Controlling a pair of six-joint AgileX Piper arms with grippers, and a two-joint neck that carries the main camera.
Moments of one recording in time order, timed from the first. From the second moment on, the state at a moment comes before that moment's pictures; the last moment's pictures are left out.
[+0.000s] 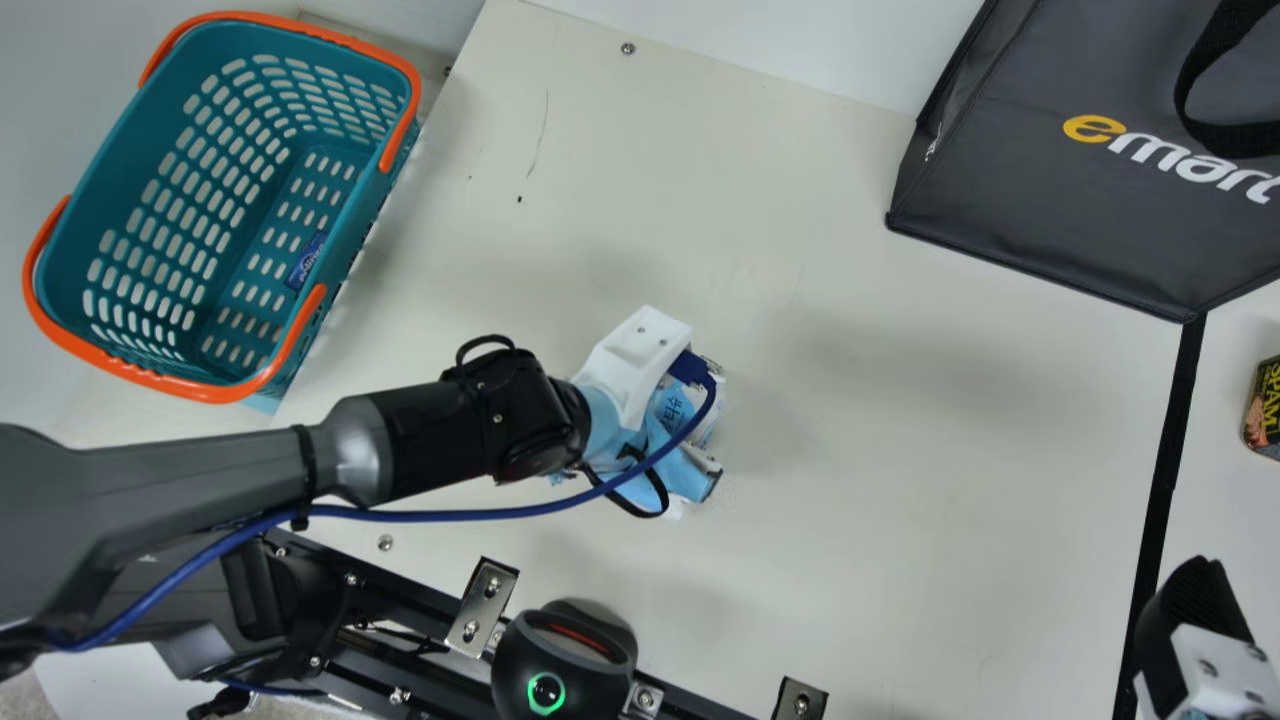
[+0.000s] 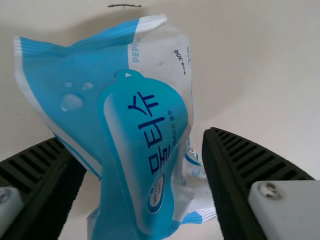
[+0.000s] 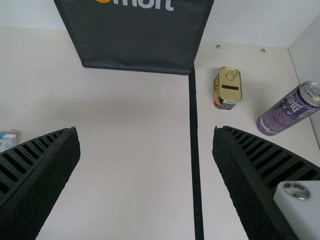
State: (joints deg) left arm -47.8 90.4 -48.3 -6.9 31.2 -28.6; right arm 0.7 42.6 -69.8 -0.8 69.8 0.0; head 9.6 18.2
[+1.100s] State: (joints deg) left arm -32.9 67.9 -47.3 -11.7 44.7 -15.0; right arm 0.7 42.6 -69.8 -0.8 69.8 0.0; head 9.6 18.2
